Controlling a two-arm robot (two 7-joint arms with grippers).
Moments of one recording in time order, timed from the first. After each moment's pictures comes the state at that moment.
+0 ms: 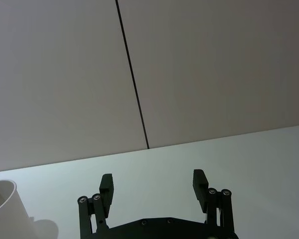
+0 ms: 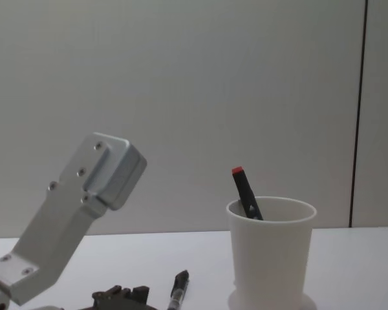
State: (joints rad) left arm -0.02 0.42 0.47 -1.74 -0.28 0.29 -0.06; right arm -0.32 0.60 -0.05 -2.03 0.70 0.04 -0.21
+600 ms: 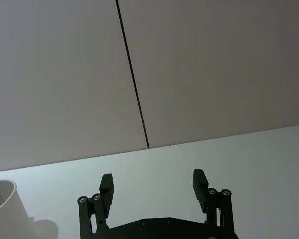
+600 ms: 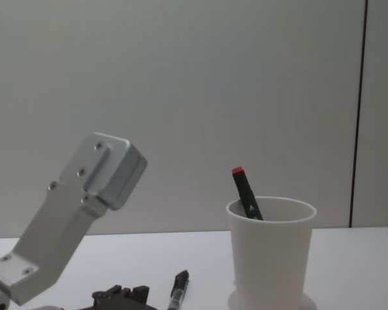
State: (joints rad) left arm -0.02 0.42 0.47 -1.74 -0.28 0.29 -0.06; right arm -0.32 0.60 -0.05 -2.03 0.70 0.04 -0.21
